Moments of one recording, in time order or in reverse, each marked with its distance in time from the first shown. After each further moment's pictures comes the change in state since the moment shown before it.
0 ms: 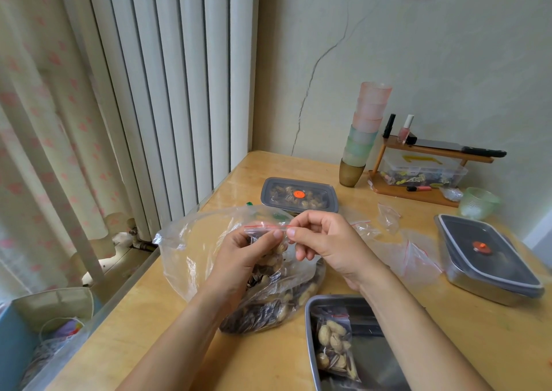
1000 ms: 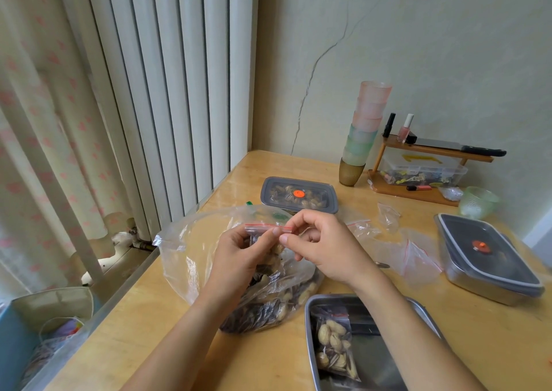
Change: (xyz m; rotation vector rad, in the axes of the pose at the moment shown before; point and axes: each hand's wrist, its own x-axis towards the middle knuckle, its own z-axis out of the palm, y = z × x) left_hand -0.001 -0.001 0.002 0.066 0.086 0.079; right_hand -0.001 0.002 0.005 -0.292 0.050 -0.057
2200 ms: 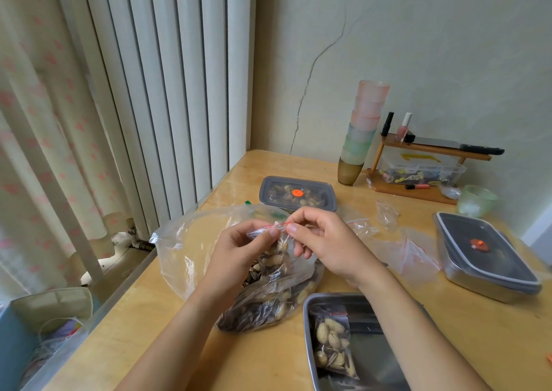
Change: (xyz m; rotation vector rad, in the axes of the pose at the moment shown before) left_hand 0.004 0.000 -0.007 0.038 -0.089 0.005; right_hand 0.001 0.004 -0.006 0.137 -0.070 -0.005
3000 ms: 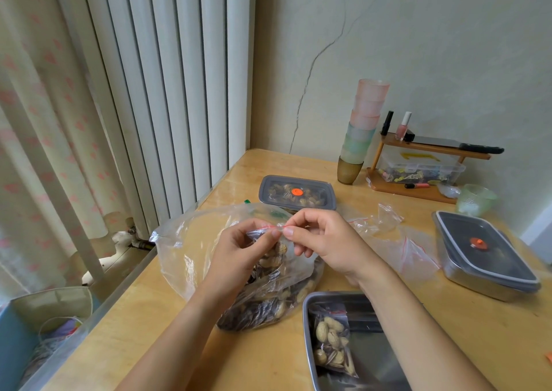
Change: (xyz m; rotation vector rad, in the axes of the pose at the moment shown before) left_hand -0.001 -0.002 0.000 0.071 -0.013 0.056; right_hand -0.001 -0.003 -0.001 0.065 -0.009 0.027
